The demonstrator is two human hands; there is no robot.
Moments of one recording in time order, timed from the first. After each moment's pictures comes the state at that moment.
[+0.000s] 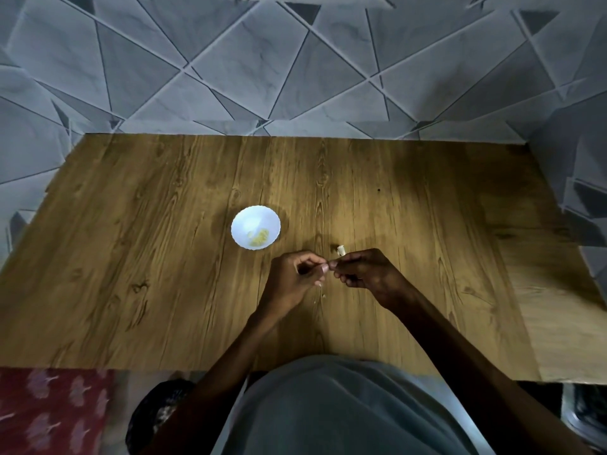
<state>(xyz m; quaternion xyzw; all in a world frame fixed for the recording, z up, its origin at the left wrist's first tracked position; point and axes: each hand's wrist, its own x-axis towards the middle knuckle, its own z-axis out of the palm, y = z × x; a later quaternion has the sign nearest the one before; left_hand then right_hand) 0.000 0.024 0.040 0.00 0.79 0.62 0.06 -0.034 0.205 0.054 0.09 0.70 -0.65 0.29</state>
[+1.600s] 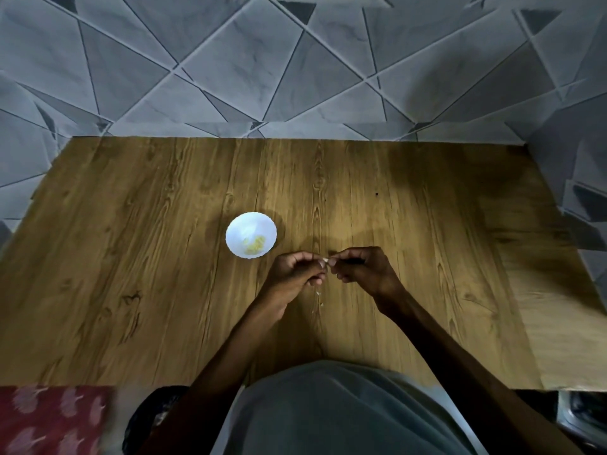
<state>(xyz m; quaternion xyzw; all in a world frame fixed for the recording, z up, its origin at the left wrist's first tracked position) -0.024 0.027 0.048 -0.13 0.66 0.72 0.17 -0.041 0.200 0.056 0.04 0.77 -0.60 0.19</state>
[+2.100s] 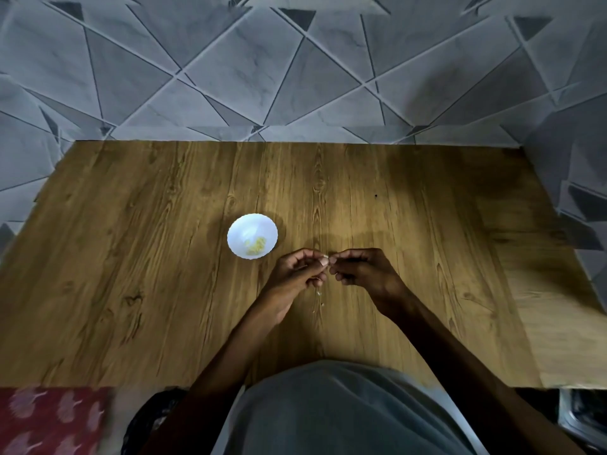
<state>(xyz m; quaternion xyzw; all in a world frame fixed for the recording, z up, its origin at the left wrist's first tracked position) -0.017 0.026 0.055 -0.11 0.61 0.76 0.18 -0.035 0.200 0.067 0.04 0.71 -0.67 0.21</state>
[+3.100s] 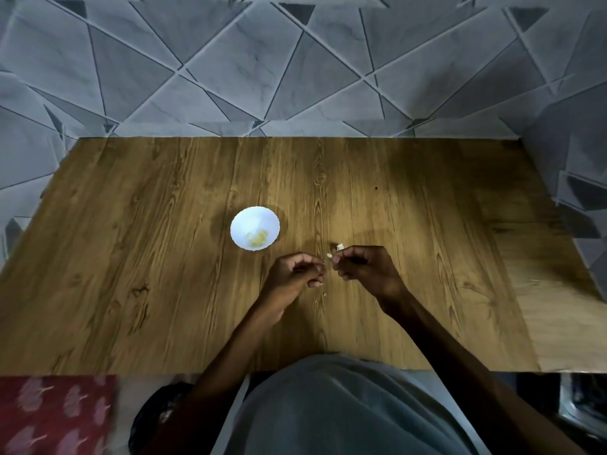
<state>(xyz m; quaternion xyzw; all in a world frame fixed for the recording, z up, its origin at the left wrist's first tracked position) 0.000 0.018 0.046 -0.10 0.69 0.70 0.17 -0.017 0.199 0.059 0.02 0.78 -0.61 0.15</state>
